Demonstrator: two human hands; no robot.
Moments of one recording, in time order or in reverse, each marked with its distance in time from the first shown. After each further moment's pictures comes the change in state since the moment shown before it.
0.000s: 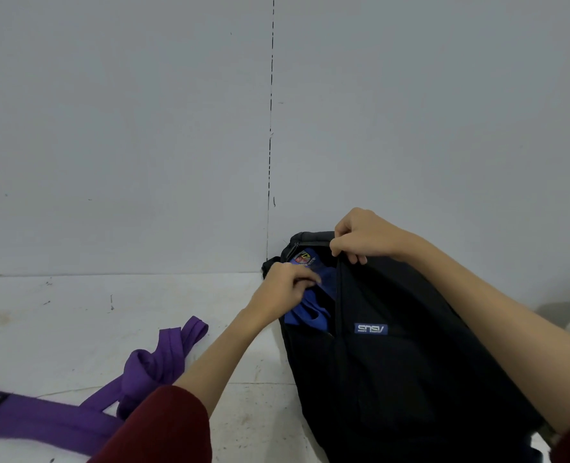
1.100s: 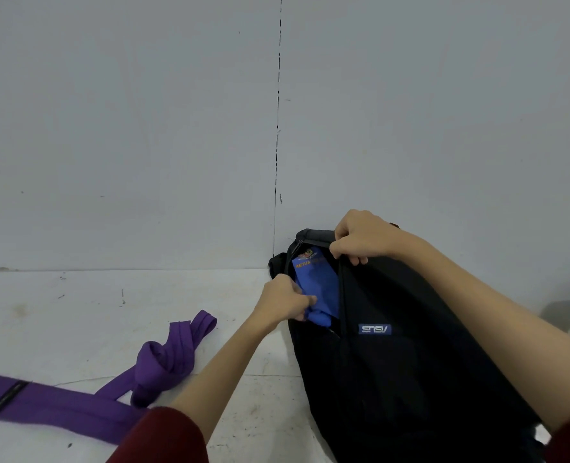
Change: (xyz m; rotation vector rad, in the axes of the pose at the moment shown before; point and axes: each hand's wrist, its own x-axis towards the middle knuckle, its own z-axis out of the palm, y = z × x) left_hand -0.019 0.011 -0.004 -0.208 -0.136 -0.644; right_hand 0.002 -0.007 0.010 -0.149 -0.015 -0.002
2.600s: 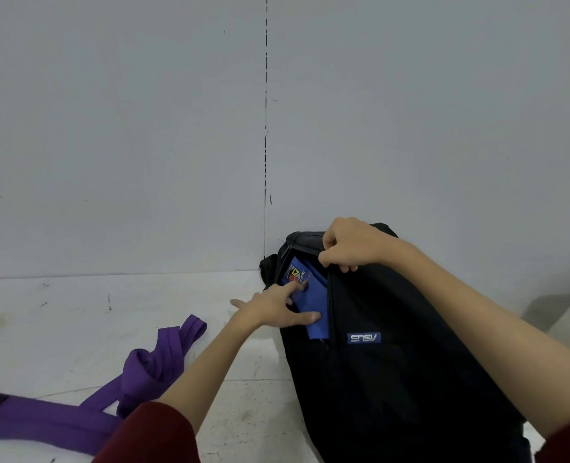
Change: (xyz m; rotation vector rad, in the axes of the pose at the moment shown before) left_hand 0.016 -0.017 -0.005 0.455 -0.280 0.082; right_hand -0.003 0.000 0.005 -0.064 -0.053 -0.025
